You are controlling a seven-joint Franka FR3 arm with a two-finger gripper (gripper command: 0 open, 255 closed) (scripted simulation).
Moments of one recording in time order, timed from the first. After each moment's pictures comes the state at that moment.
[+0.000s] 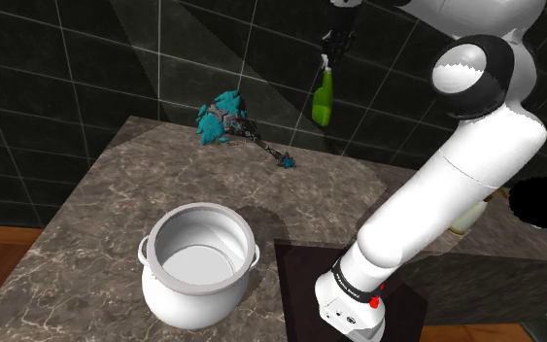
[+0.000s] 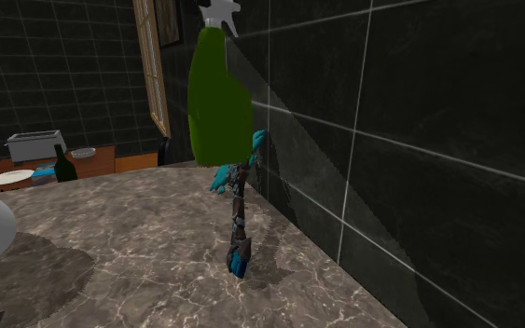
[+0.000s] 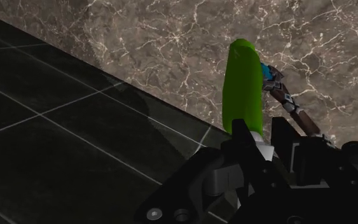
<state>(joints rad) -0.19 -0.06 -0.20 -1.48 -0.32 1.43 -0.14</state>
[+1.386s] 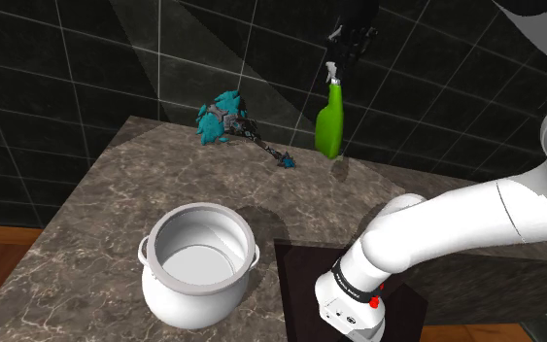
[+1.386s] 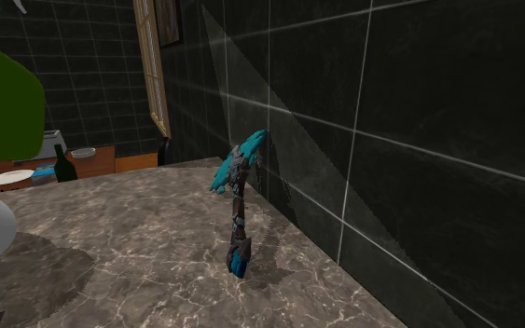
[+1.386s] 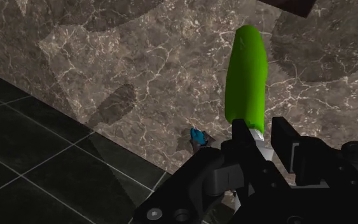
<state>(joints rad) -0.06 -0.56 0.10 -1.85 -0.25 1.17 0.25</state>
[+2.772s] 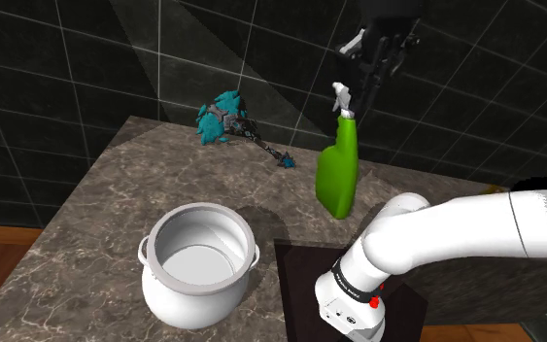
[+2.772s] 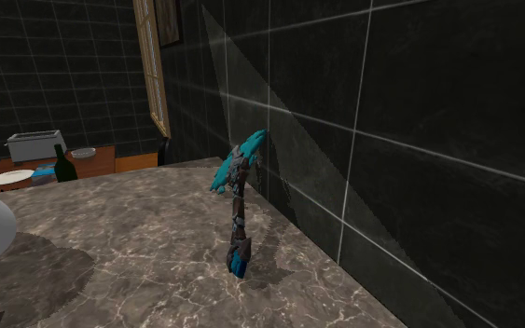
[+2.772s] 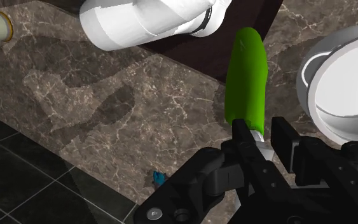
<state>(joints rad) -0.02 -0.71 0.46 -1.78 0.07 0.93 0.65</state>
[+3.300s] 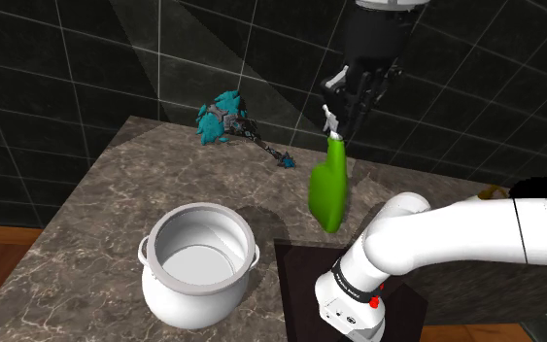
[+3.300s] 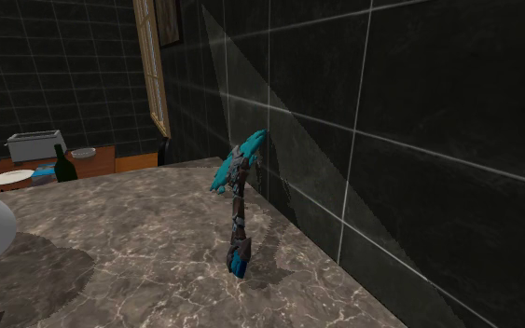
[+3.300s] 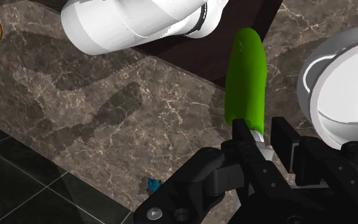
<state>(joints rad) 0.00 -0.78 0.46 -1.94 0.09 1.02 0.65</state>
